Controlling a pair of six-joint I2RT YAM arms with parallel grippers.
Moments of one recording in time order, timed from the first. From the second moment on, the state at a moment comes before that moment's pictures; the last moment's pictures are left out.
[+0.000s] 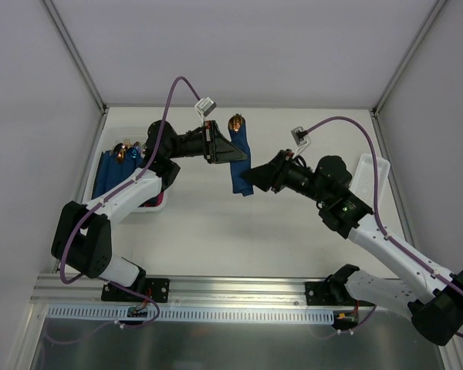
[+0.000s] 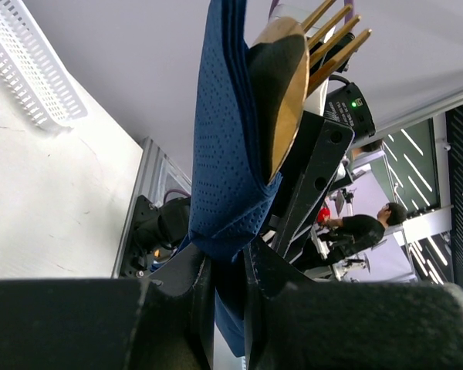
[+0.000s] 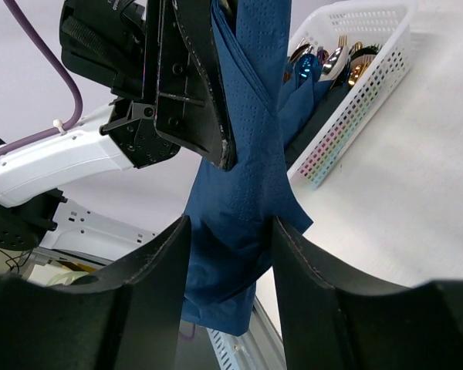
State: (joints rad) left arm -0.46 1.47 1.02 0.74 1.05 -1.33; right arm 0.69 0.99 0.84 0.15 -0.37 0.79
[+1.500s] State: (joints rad) left arm -0.40 1.34 1.07 0.29 1.04 -0.95; right arm 0.66 1.03 0.77 0.41 -0.45 0.92
